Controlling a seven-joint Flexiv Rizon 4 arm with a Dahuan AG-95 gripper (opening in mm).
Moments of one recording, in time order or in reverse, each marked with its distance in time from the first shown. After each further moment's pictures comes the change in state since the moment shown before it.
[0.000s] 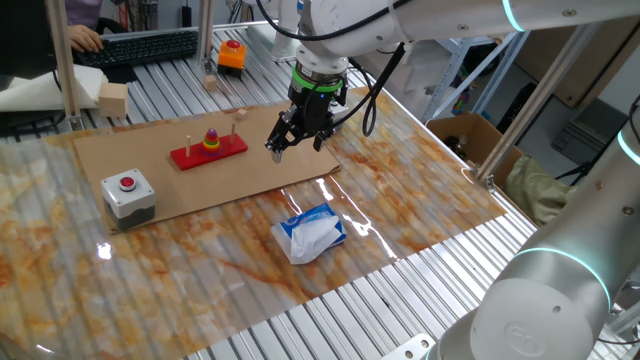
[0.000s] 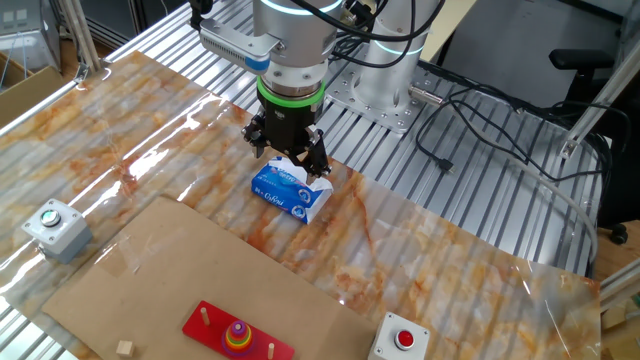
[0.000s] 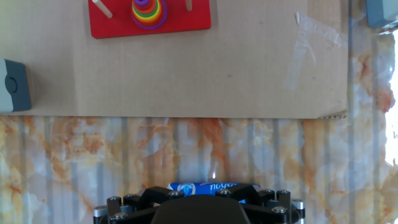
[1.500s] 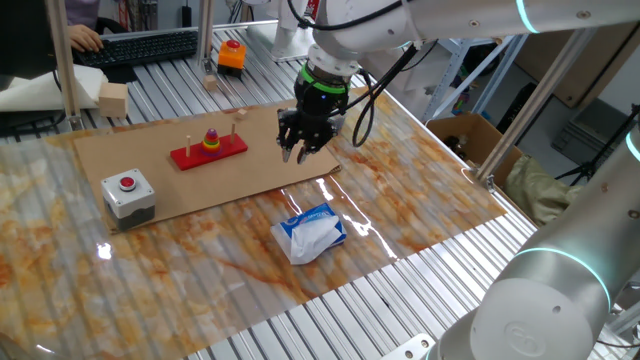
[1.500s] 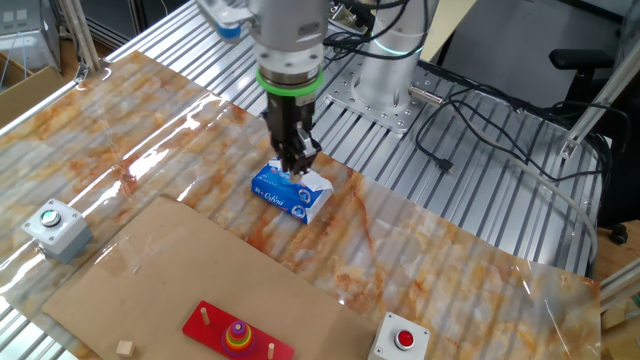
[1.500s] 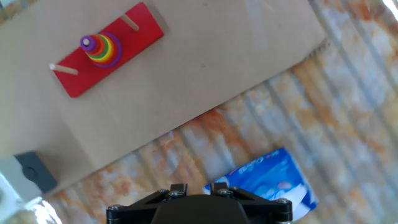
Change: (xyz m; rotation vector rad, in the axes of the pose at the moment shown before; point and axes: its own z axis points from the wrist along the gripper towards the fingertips) arm 0.002 0.020 -0.010 -0.113 -0.023 0.532
